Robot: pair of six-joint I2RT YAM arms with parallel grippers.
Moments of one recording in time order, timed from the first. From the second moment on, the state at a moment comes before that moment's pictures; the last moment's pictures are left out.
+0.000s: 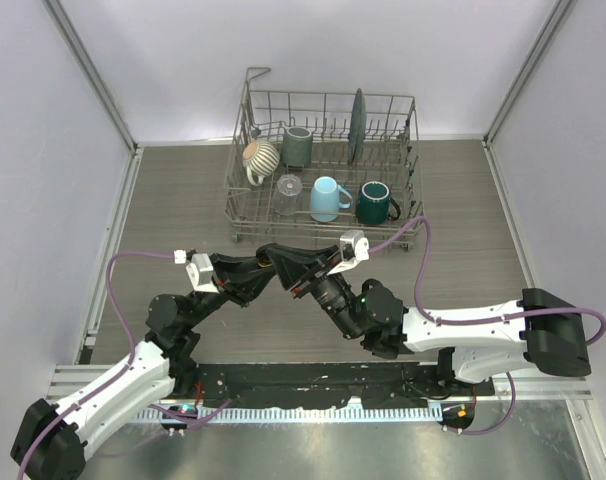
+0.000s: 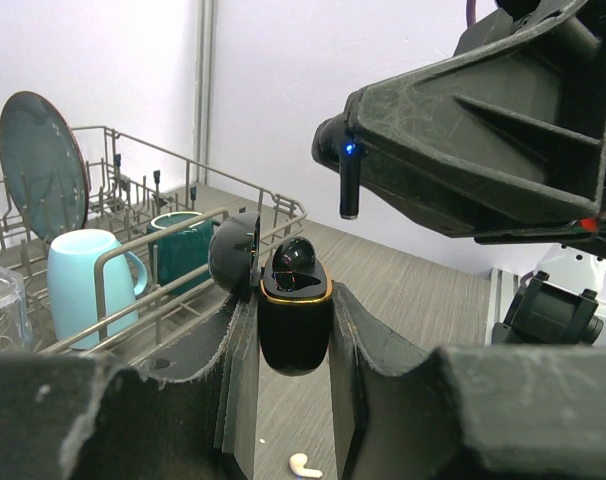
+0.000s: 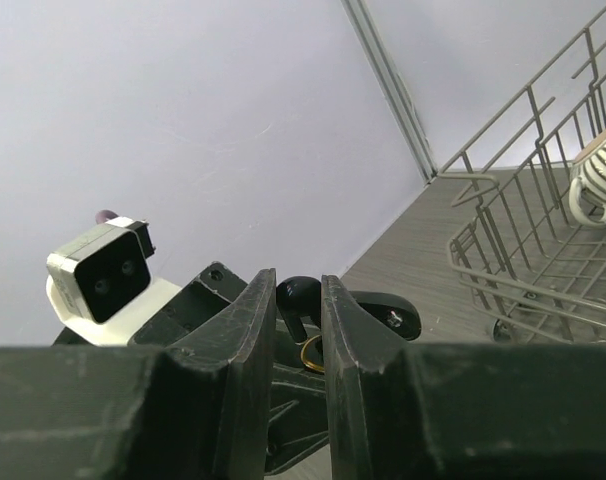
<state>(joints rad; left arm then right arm) -0.64 0.60 0.15 0.89 0.37 -0.32 1.37 1.27 0.70 1.02 0.62 0.29</state>
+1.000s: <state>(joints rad) -0.66 0.58 0.15 0.88 0.36 -0.28 1.38 1.36 0.68 1.08 0.69 0.43</state>
